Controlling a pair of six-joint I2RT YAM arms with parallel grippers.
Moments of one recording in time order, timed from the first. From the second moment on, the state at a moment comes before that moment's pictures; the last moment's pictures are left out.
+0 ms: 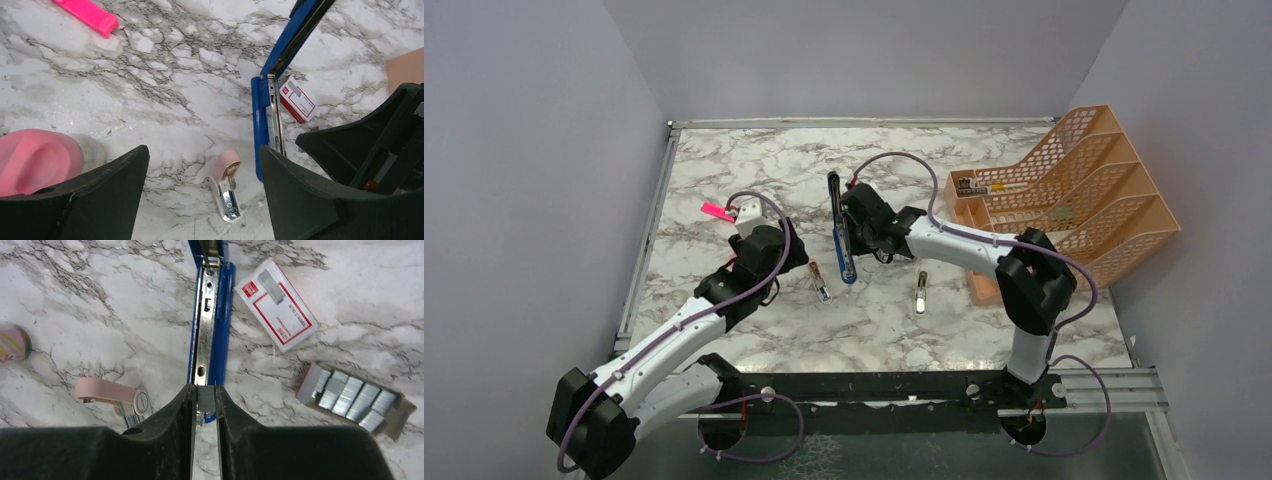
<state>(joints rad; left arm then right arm) -0.64 0.93 0.62 -0.26 -0.48 -0.70 0.85 1.82 1.31 -0.36 0.19 0.53</state>
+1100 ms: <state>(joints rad) -0.52 0.92 0.57 -0.26 -0.38 -0.70 0.85 1.94 1.38 -0.33 0.14 0.45</state>
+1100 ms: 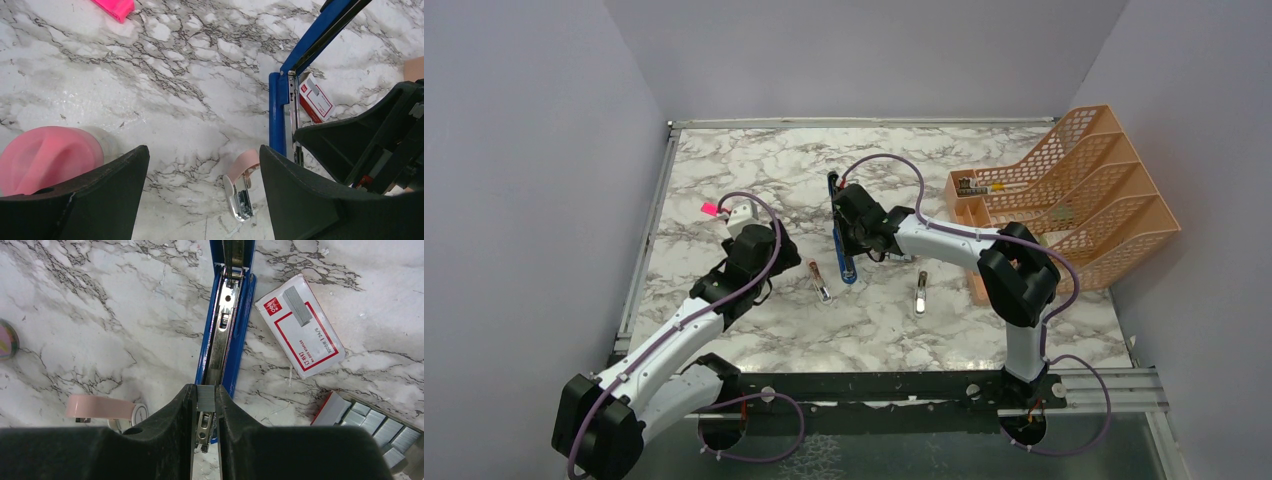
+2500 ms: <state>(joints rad) -0.50 0.91 0.56 -0.26 -0.36 -0.71 0.85 1.96 1.39 -0.33 0.14 0.45</state>
